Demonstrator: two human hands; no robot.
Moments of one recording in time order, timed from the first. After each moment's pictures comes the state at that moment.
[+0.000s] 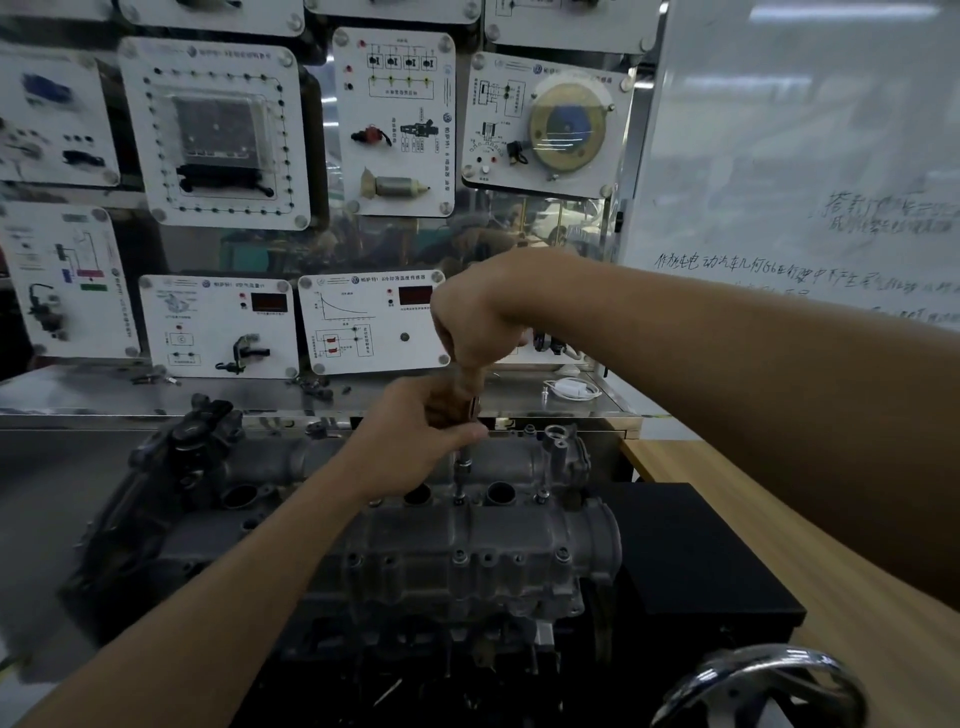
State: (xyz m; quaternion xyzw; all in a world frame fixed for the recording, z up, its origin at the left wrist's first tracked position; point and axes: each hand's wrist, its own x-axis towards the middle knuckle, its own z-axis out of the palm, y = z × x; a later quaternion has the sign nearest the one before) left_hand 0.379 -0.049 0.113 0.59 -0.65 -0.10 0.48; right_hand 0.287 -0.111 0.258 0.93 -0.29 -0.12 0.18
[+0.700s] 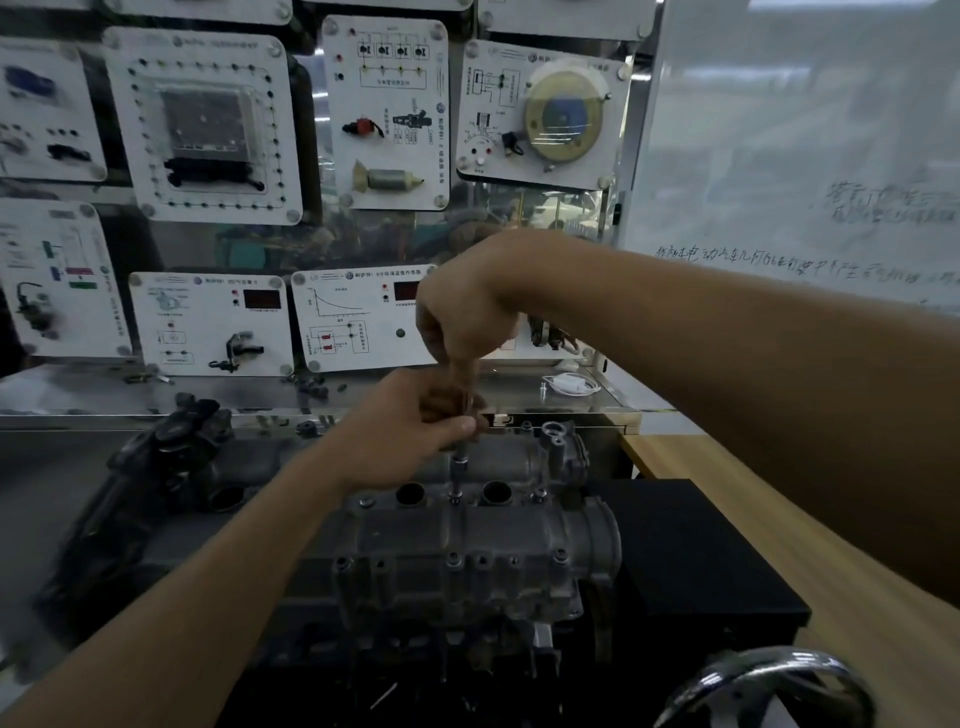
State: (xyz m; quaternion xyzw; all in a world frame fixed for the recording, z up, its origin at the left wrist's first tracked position) left_hand 0.381 -0.044 0.126 0.58 -0.68 -0.14 0.42; right_hand 0.286 -0.105 0.262 0.93 -0.27 -0.14 0.19
